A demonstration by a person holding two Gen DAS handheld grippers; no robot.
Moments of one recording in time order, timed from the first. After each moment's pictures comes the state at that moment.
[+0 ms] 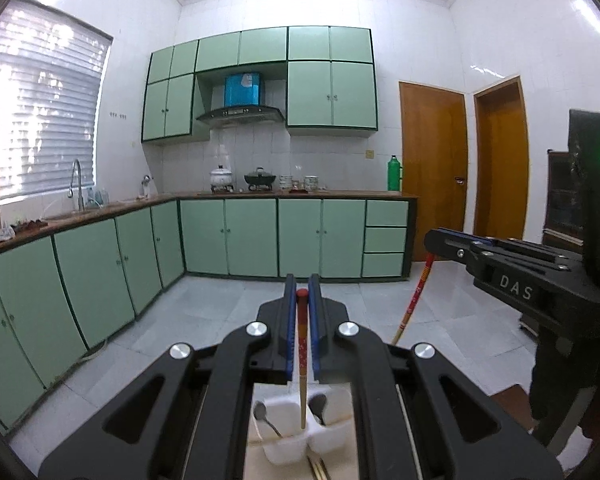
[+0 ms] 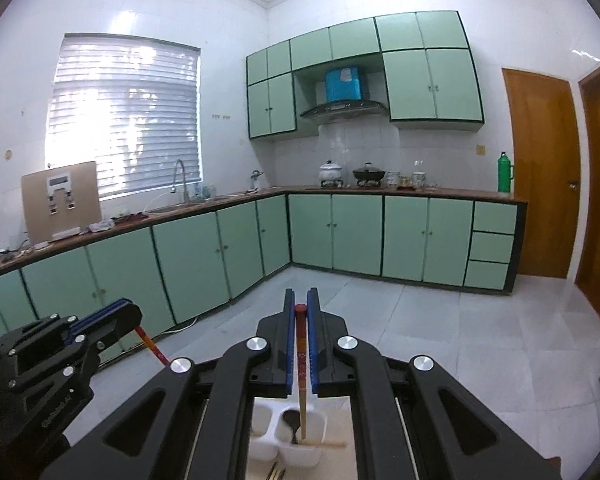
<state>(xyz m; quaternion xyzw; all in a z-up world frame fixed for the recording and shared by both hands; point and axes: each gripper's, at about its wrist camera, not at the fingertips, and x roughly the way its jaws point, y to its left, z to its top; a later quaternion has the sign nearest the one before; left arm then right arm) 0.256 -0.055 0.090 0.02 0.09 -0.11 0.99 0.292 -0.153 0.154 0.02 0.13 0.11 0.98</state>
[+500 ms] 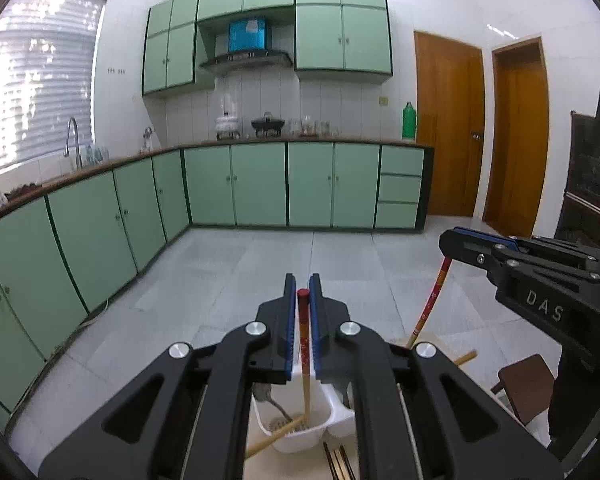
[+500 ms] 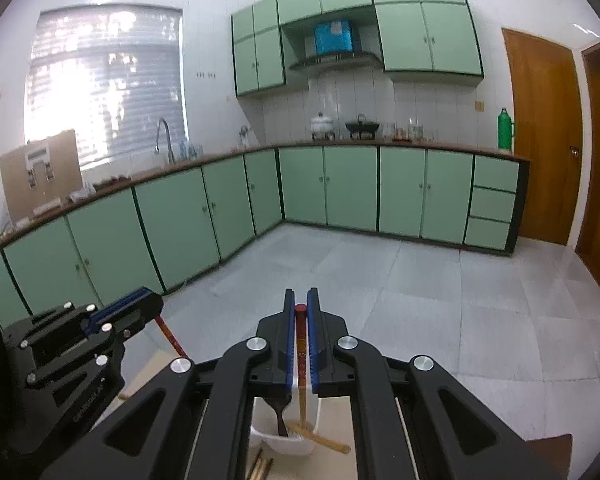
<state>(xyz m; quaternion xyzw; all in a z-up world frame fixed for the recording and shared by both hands) 0.334 -0.055 0.011 0.02 0.19 -0.10 0.98 0.352 -0.150 0.062 0.02 0.23 0.11 0.97</state>
